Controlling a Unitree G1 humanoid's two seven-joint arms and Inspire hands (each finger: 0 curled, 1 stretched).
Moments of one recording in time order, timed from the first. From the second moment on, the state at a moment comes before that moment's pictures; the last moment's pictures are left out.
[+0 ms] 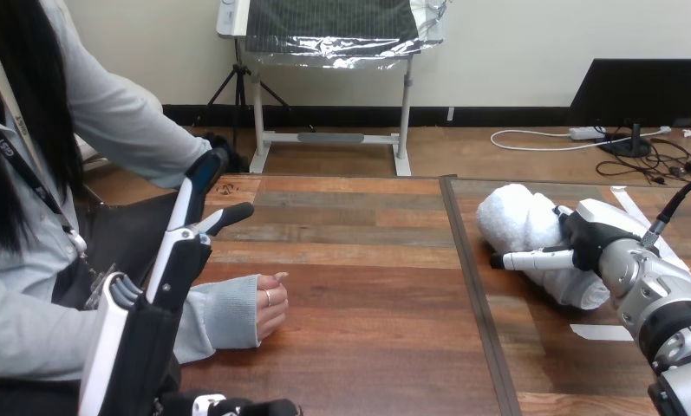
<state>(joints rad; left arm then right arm) 0.26 0.20 0.02 0.16 0.18 -1.24 0.03 -0.90 -0.41 0.30 1.40 -0.62 0.04 0.04</state>
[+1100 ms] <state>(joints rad) 0.30 0.18 0.01 0.08 0.12 -1.21 -0.01 -0.89 -0.40 0.29 1.39 -0.60 0.06 -0.05</state>
